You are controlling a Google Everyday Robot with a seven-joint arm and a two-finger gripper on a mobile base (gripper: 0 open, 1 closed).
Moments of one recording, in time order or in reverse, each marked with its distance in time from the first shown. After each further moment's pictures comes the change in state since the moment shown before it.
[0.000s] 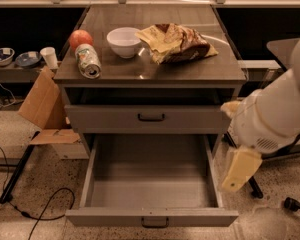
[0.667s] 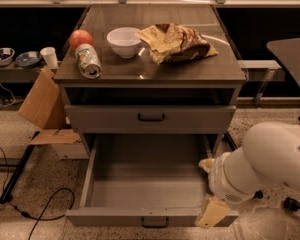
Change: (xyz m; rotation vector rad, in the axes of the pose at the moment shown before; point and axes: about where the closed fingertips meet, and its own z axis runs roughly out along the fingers) arm 0.031 0.067 0.134 -0.106 -0.024 0.015
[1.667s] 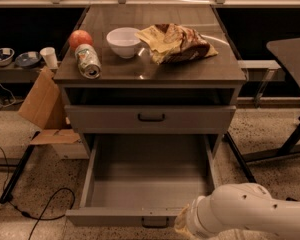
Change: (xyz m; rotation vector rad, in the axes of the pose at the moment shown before) arm 0.027 0.052 0.168 -0.063 -0.073 0.127
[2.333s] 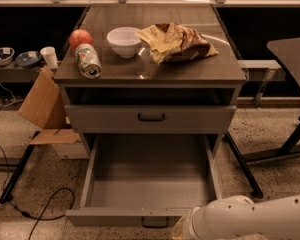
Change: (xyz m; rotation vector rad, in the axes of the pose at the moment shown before) arm 0.029 0.002 0.070 -0.009 0.003 0.060
